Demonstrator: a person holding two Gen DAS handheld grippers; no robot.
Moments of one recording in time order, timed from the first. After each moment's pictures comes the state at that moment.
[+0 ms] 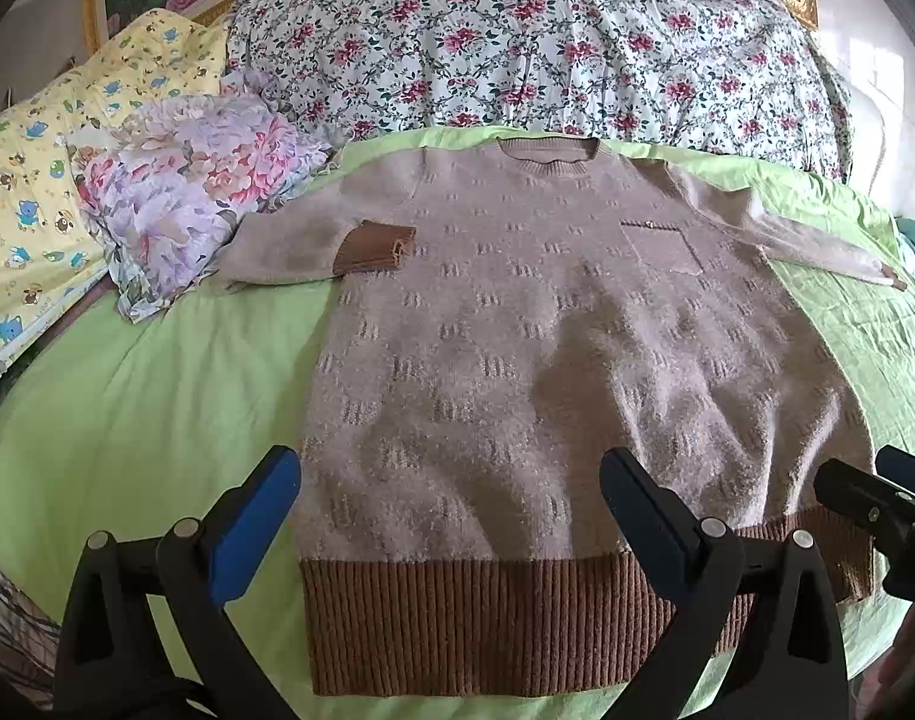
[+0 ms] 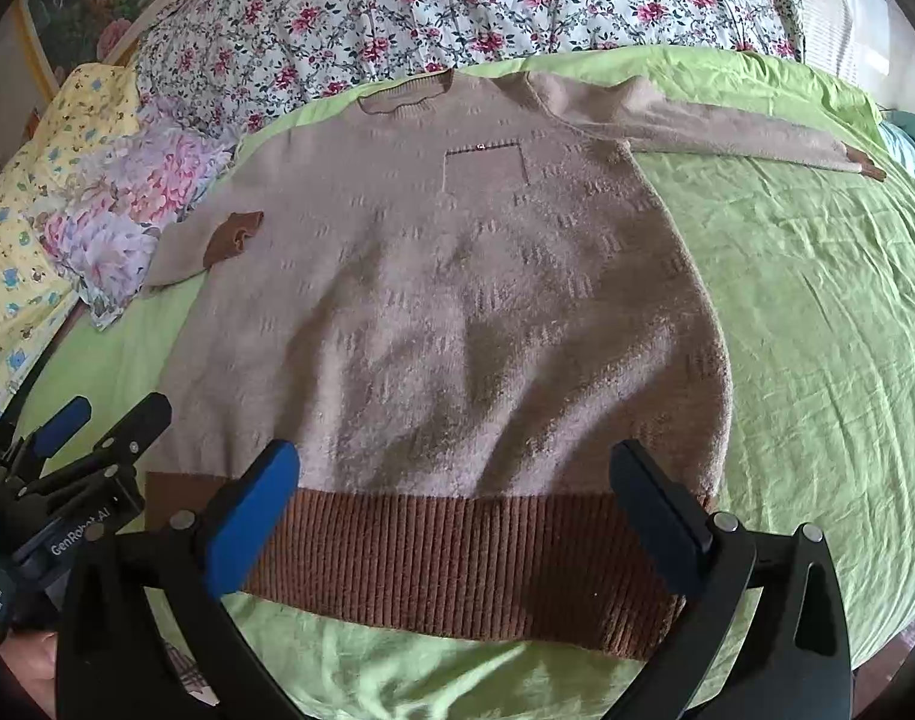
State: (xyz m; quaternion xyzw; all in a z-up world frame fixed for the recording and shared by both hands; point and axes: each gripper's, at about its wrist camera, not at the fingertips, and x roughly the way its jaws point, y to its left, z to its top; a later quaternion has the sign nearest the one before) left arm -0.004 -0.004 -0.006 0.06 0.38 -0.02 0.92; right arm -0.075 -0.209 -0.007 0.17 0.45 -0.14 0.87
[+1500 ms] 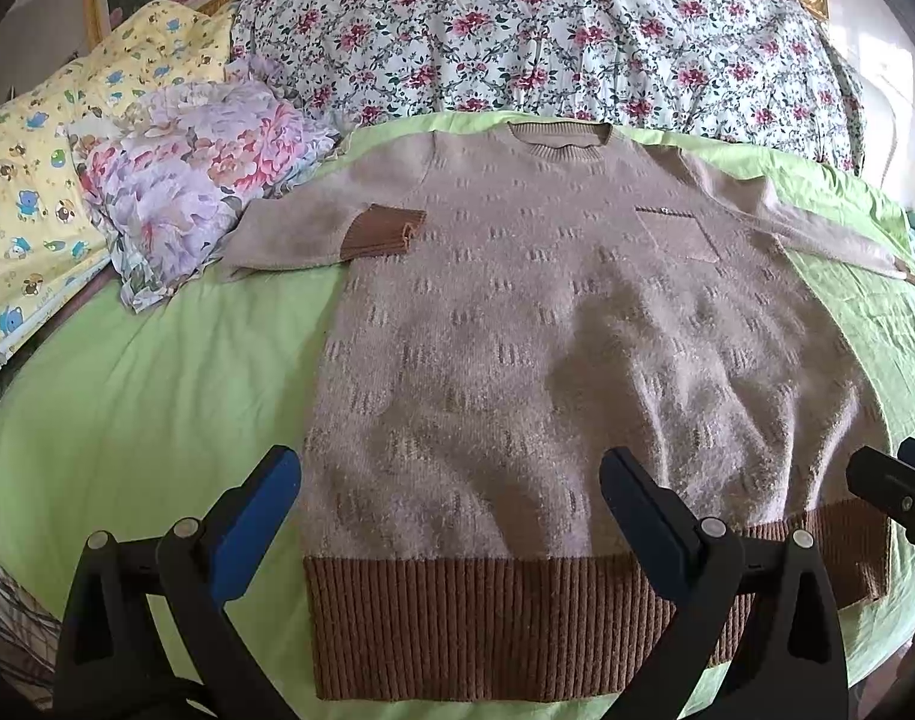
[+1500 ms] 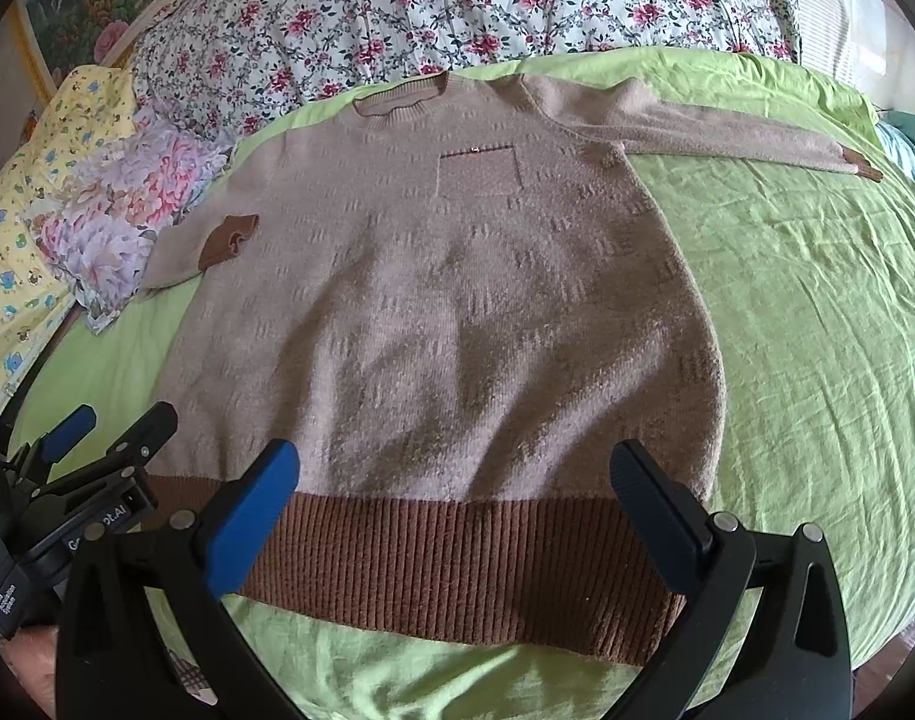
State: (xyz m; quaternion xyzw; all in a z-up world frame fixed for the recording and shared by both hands) left arm 0.000 -0.011 -0.022 0.07 0.39 -0.01 0.92; right arm -0.076 -0.214 -0.009 0.17 0.44 -0.15 0.87
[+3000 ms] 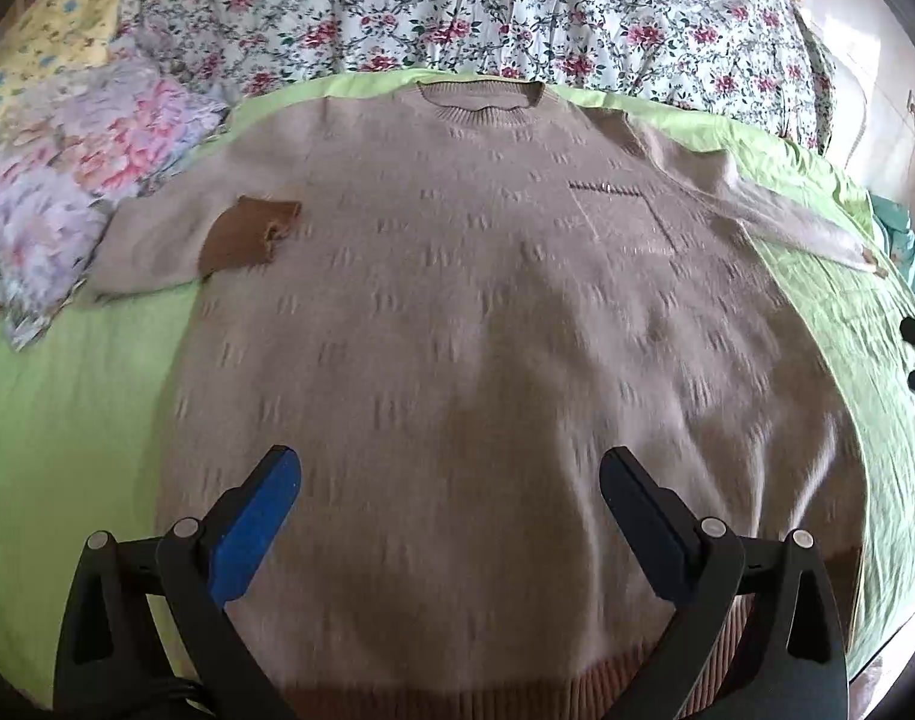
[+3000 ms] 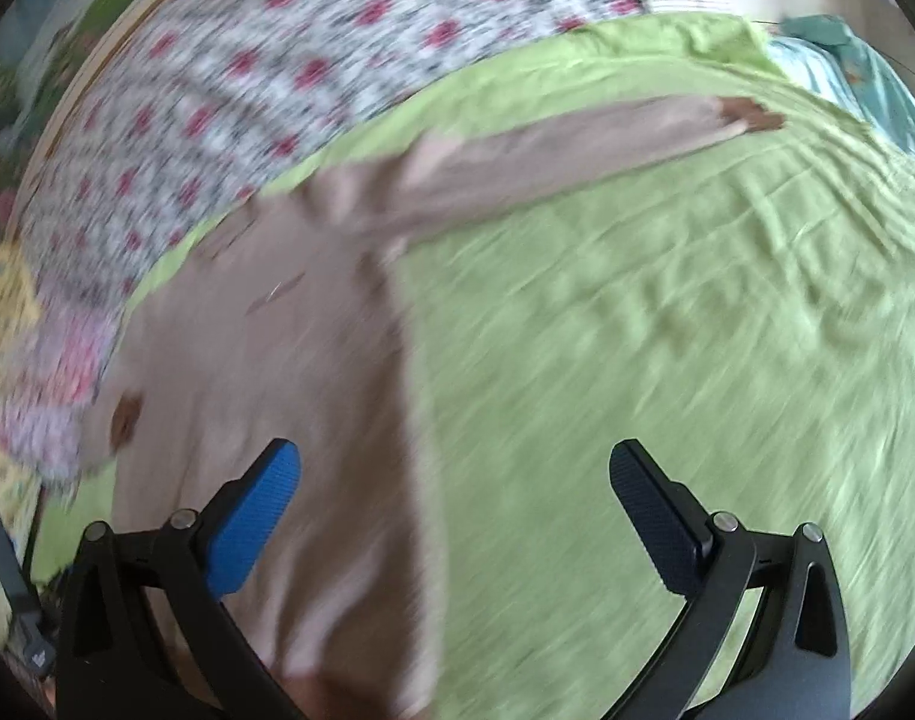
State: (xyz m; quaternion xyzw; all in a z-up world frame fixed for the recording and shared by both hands) left arm 0.096 -0.056 -0.041 0.05 0.44 -0.10 0.89; right arm -0.081 -0.420 0.003 0.28 0.38 -0.26 0.84
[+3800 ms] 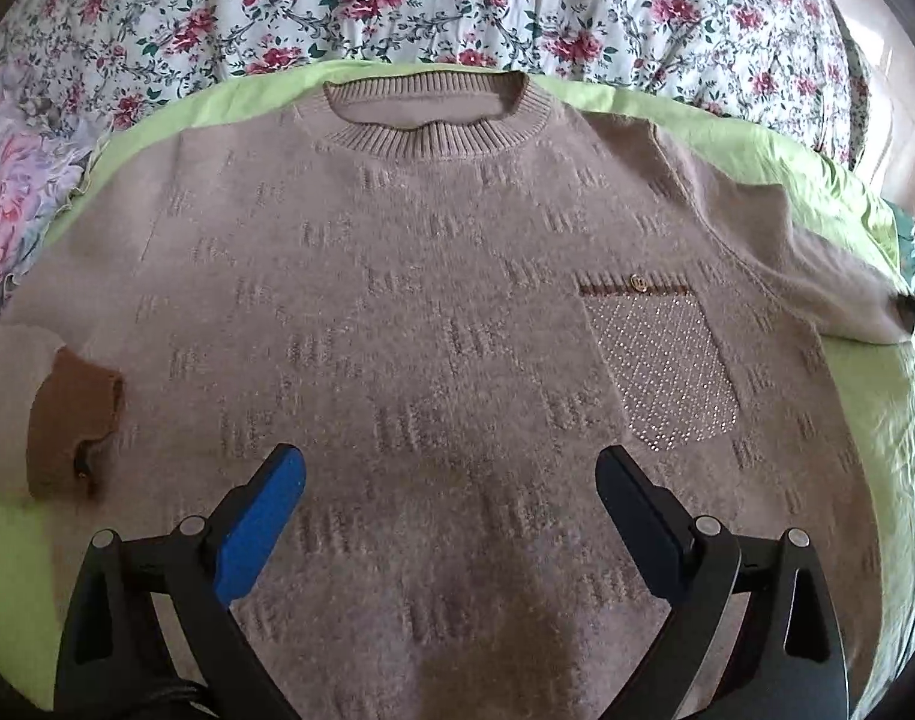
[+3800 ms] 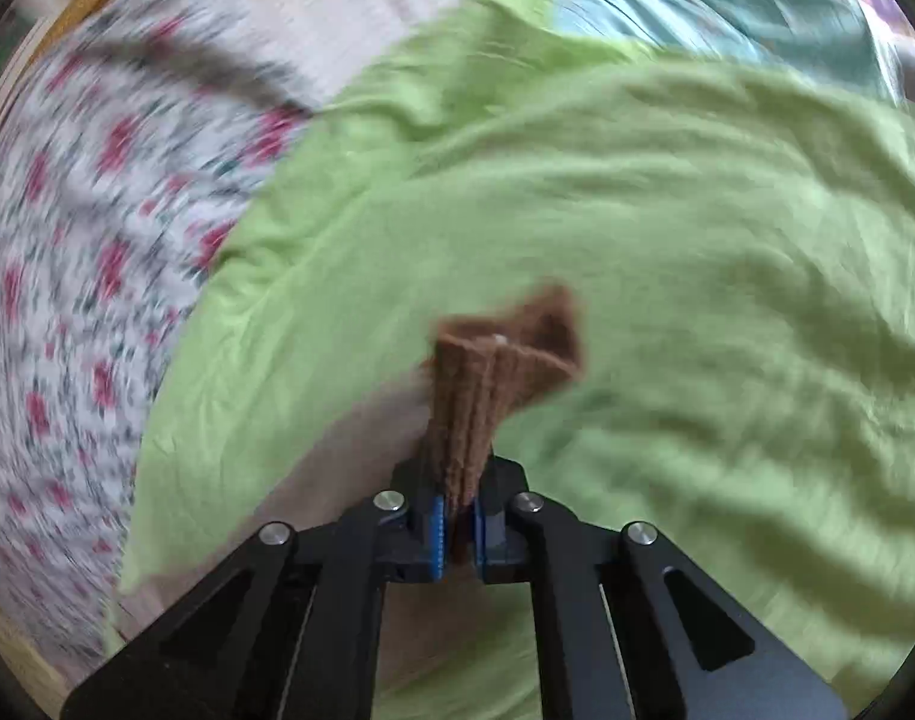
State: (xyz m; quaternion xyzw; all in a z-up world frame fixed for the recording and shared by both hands) left arm 0.272 -0.126 -0.075 0.06 0.46 -0.14 0.87; right arm -0.048 -0.742 -0.028 0.42 0.26 -0.39 0.78
